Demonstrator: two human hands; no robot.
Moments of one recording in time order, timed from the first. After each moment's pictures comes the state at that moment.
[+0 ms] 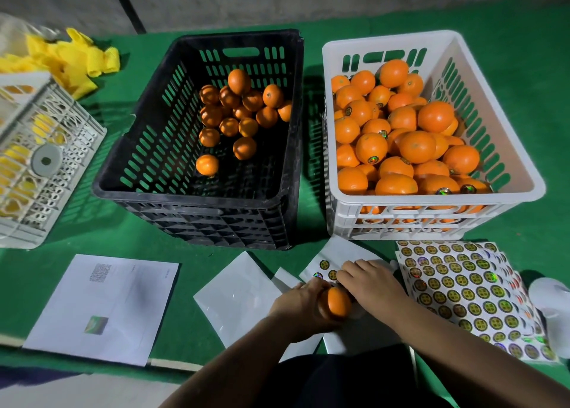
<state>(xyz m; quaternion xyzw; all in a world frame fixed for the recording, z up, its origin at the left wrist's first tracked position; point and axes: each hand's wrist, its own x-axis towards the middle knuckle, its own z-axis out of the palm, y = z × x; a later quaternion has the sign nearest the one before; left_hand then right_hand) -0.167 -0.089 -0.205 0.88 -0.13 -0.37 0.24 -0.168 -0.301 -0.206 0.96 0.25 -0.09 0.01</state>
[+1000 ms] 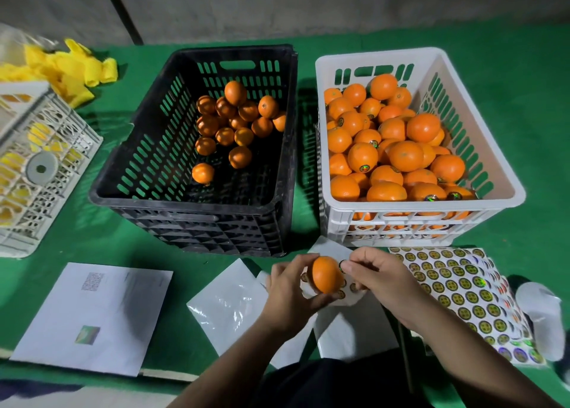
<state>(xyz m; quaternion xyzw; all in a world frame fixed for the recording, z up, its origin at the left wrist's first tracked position) -0.166 -0.094 -0.140 0.89 -0.10 -0.15 0.42 -0.173 -0.307 -0.117 0.76 -0.09 -0.15 -0.62</state>
